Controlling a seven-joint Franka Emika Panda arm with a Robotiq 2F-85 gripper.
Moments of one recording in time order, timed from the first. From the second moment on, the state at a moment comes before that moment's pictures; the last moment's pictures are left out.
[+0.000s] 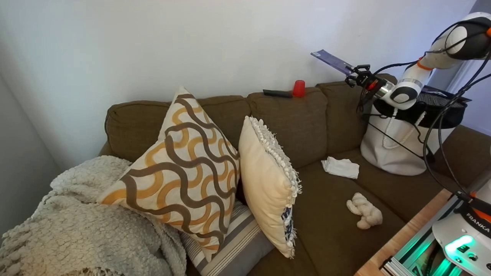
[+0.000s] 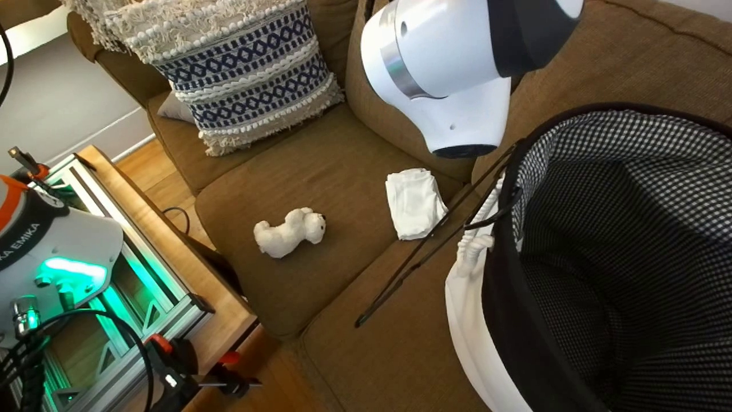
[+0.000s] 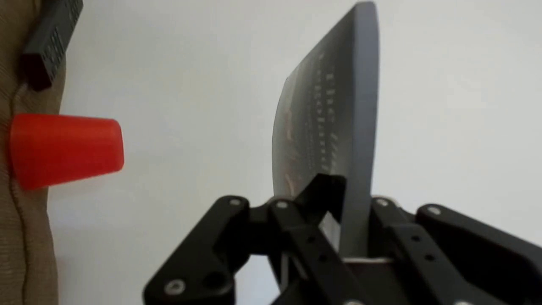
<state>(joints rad) -0.55 0.76 -0.20 -1.71 2.12 1.41 -0.92</state>
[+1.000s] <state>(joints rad) -0.44 0.85 -0.25 -1.62 2.42 1.80 -0.99</state>
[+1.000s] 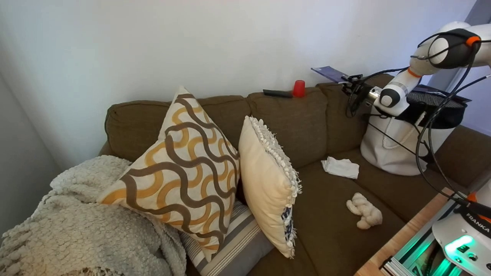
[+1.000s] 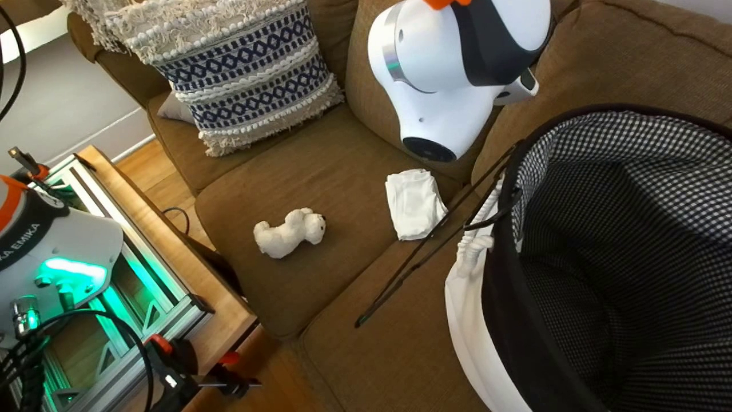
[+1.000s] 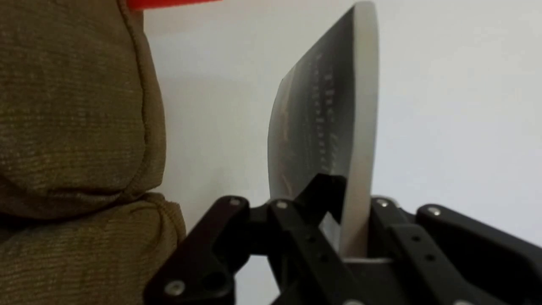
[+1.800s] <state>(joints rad) -0.40 1.20 -0.24 -1.10 2.36 2.02 -0.78</state>
